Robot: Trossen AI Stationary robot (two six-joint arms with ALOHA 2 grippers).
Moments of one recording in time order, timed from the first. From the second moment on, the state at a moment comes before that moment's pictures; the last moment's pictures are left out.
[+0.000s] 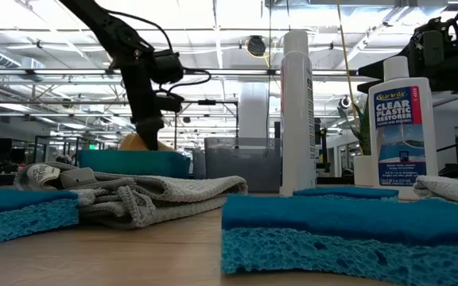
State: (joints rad) left arm 0.64 1.63 1.06 -0.51 -0.27 0.36; right arm -0.14 0.01 0.01 0.08 0.26 0.07
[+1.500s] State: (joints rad) left arm 0.37 1.11 1.10 -0.73 -0.38 0.11; right arm -0.14 0.01 0.01 0.08 0.26 0.07
